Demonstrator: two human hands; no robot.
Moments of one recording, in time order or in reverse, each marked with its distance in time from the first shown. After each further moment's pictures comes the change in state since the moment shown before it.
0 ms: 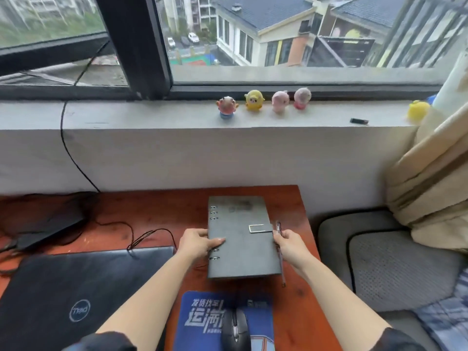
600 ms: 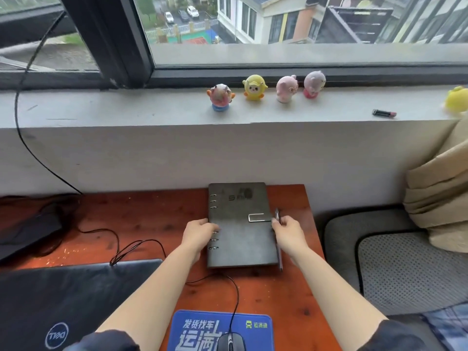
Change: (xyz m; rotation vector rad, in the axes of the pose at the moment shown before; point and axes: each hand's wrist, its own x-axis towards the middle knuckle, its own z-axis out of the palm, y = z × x) left_hand 0.054 0.037 0.027 -0.124 0.134 -0.049; right_hand 0.063 -0.027 0.007 -0.140 0.098 -0.027
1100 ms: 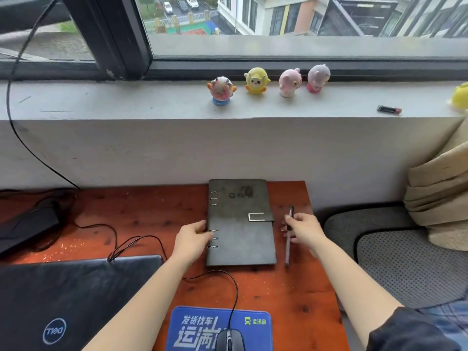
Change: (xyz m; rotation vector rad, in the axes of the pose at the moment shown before) left_hand -0.005 -0.025 -0.019 0.316 -0.009 0.129; right_hand 0.023 0.014 -0.032 0.099 -0.066 0.089
